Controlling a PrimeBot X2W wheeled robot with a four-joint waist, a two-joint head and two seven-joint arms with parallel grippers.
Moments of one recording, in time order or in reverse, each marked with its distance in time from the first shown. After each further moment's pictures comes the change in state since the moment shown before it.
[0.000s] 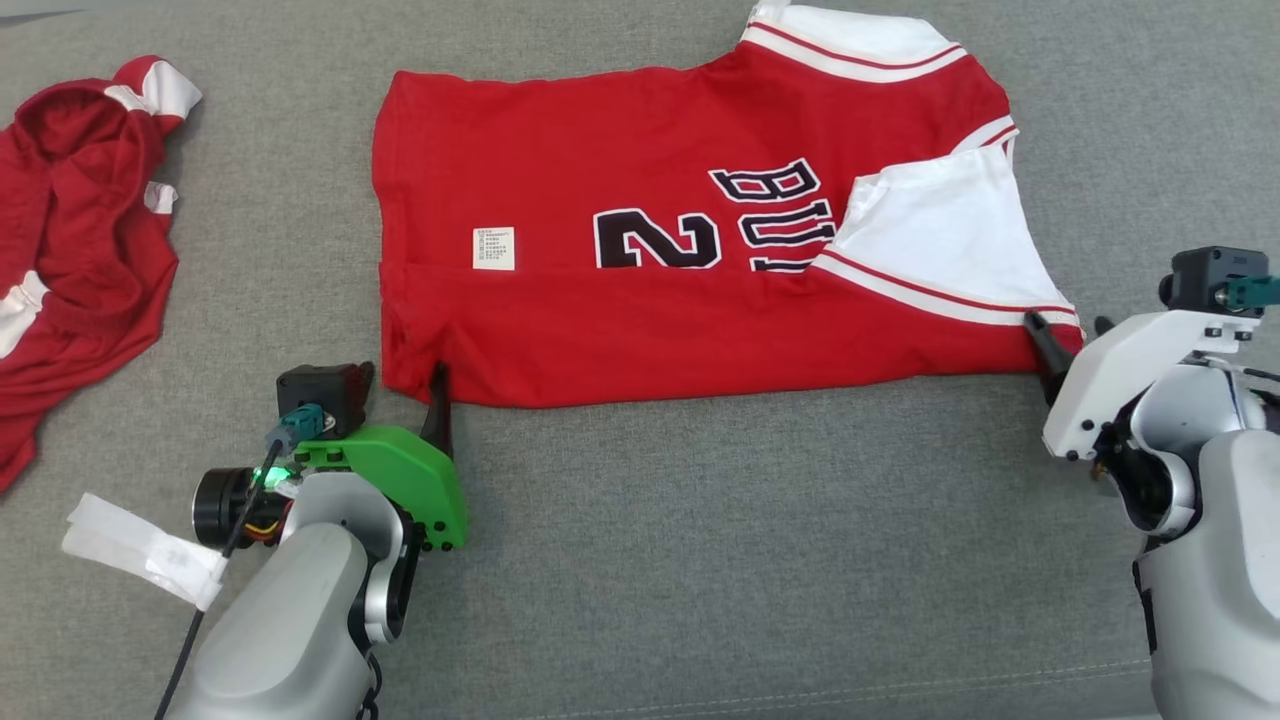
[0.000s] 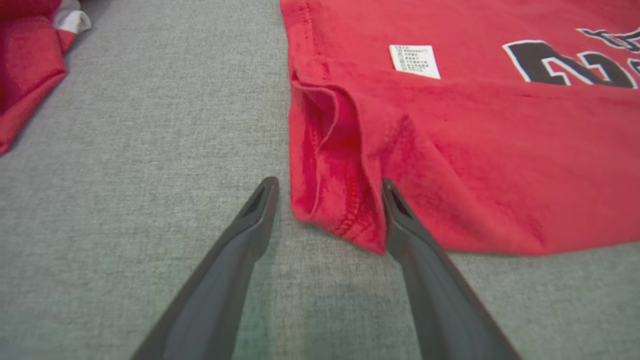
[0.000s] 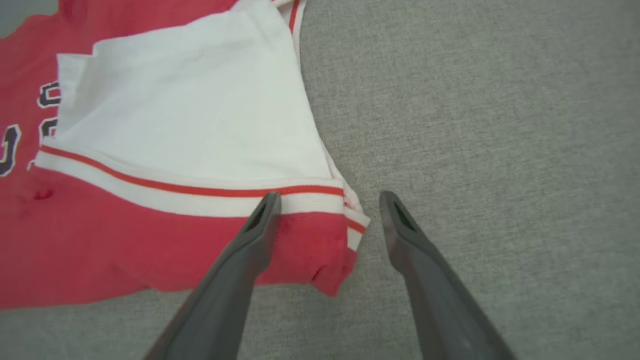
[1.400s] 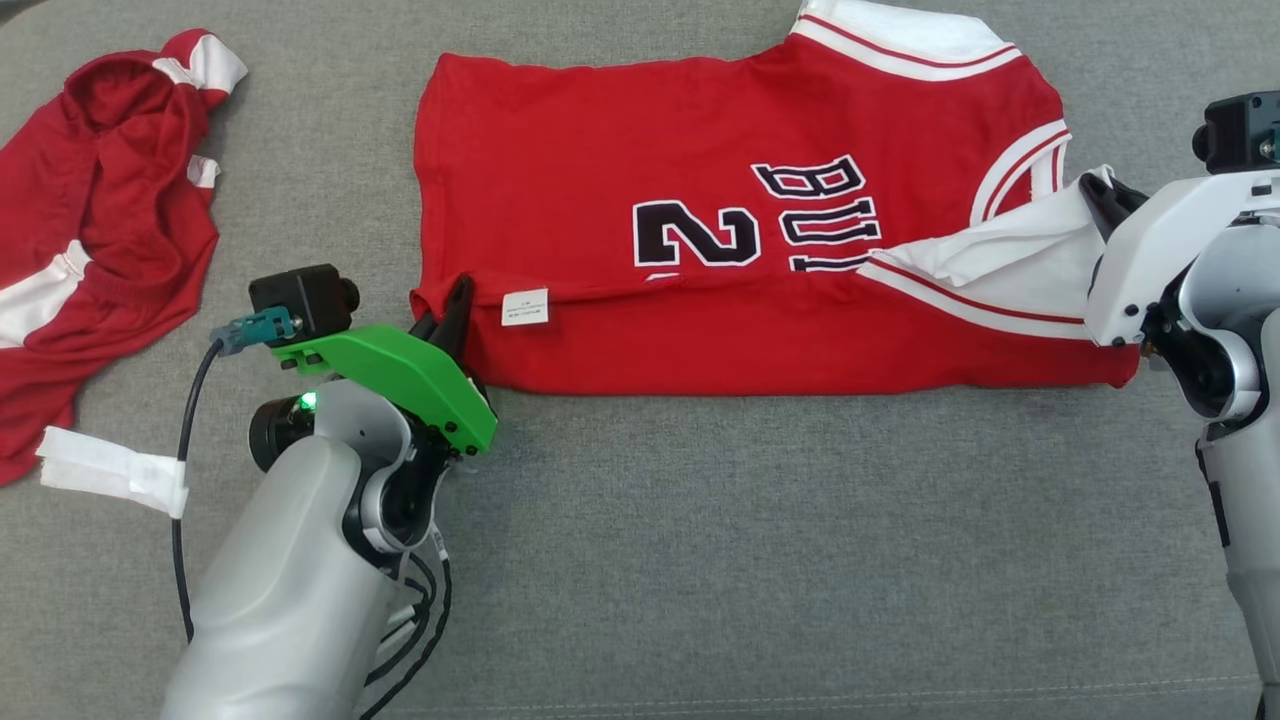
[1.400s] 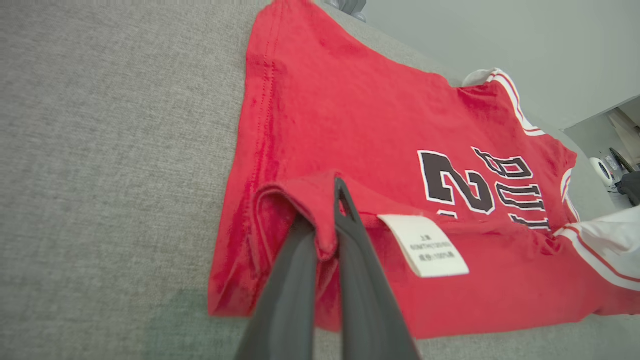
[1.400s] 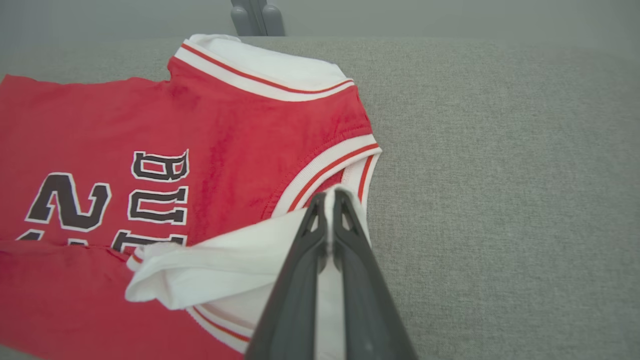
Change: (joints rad) left arm -0.083 -0.095 0.135 -0.046 -0.252 -0.160 0.134; right arm -0.177 -0.192 0.192 -0.019 0.114 0.000 0.039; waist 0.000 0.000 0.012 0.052
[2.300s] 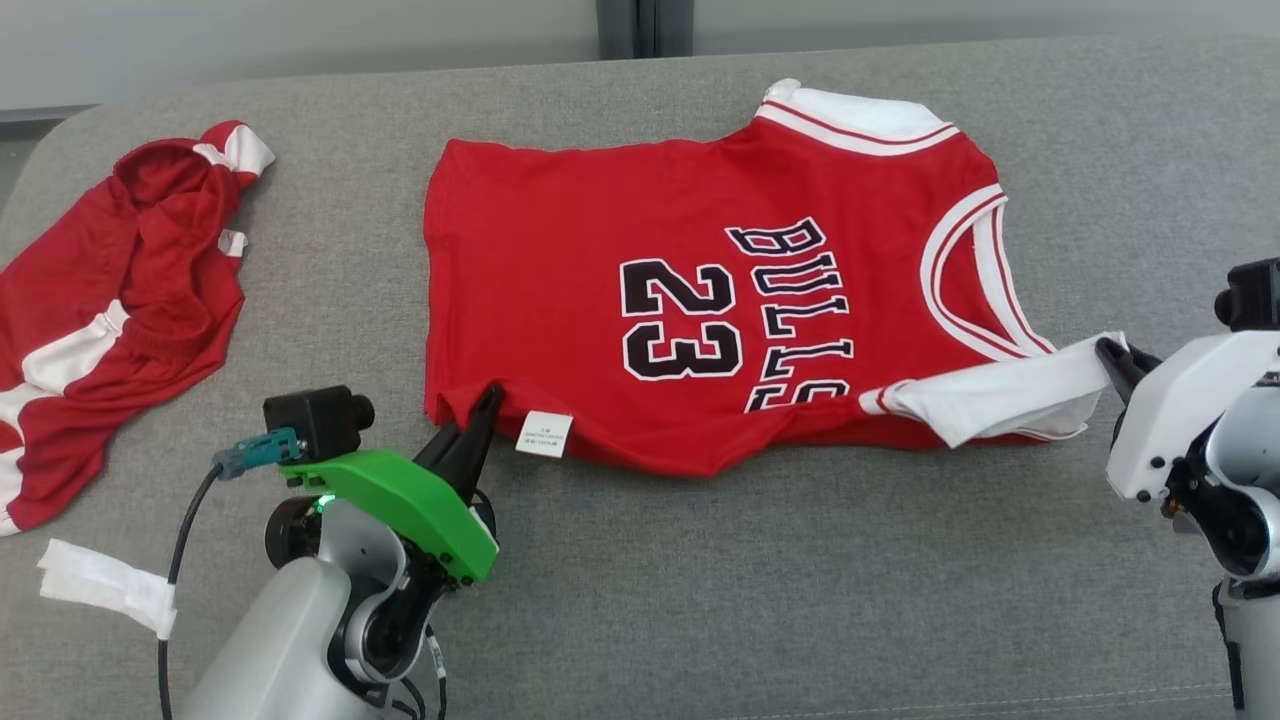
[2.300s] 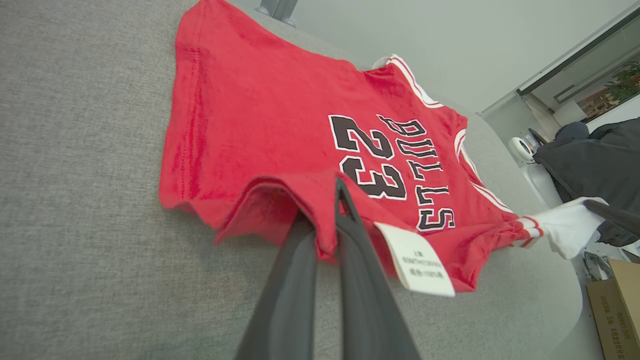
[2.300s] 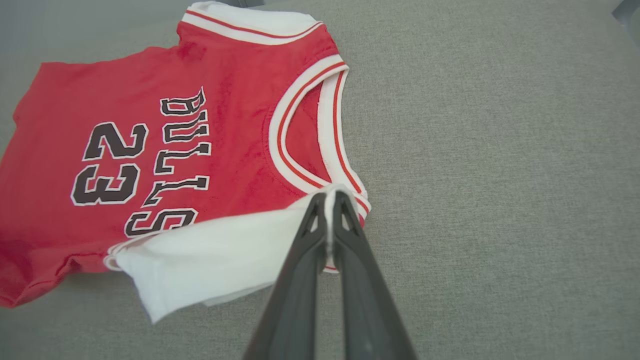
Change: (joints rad) left arm 0.241 0.076 -0.017 -0.217 -0.039 -0.106 0.002; right arm 0.350 0.116 -0.180 -0.350 -0.029 0.000 0.222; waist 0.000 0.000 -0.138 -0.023
